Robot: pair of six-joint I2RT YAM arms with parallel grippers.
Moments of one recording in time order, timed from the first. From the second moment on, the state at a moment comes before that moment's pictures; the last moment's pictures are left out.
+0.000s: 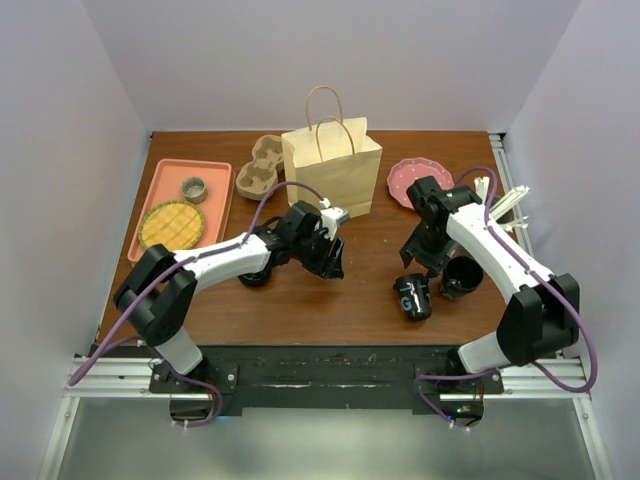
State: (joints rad) left arm -0.75 1.64 1.02 -0.20 0.34 -0.27; right arm 0.35 1.45 1.23 -1.25 0.15 1.01
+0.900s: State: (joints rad) left arm -0.75 1.61 0.94 -0.17 0.37 -0.28; right arm 0.37 1.53 1.15 -1.15 0.19 1.20
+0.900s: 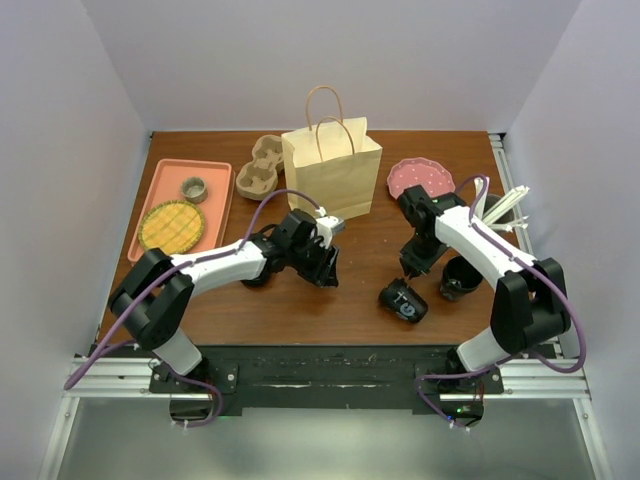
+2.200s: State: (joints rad) left arm -0.55 1.52 0.76 -0.13 0.40 -0.38; right arm 1.18 1.59 1.22 -1.33 0.25 1.15
